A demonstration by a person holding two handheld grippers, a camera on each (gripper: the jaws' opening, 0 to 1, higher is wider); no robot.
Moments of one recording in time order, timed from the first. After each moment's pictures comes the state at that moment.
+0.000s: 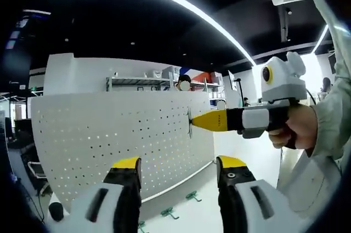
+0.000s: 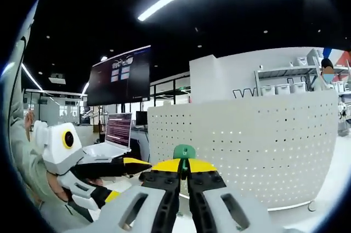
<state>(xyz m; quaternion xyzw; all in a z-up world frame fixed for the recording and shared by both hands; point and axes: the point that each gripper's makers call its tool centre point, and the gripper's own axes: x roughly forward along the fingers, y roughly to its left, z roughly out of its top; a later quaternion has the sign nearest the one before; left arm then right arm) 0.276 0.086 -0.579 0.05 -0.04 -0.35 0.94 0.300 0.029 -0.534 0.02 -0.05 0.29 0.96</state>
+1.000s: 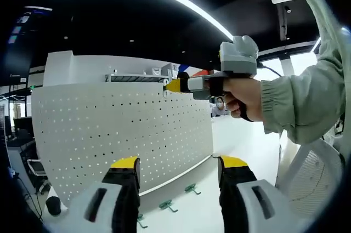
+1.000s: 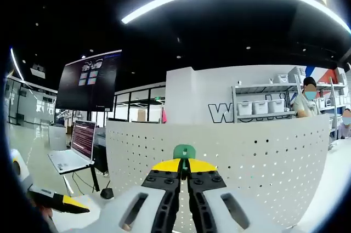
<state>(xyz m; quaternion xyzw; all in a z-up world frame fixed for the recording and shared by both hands) 0.276 0.091 -0.602 0.04 -0.03 -0.35 0.93 0.397 0.005 -0.490 0.01 -0.09 0.19 0.98</state>
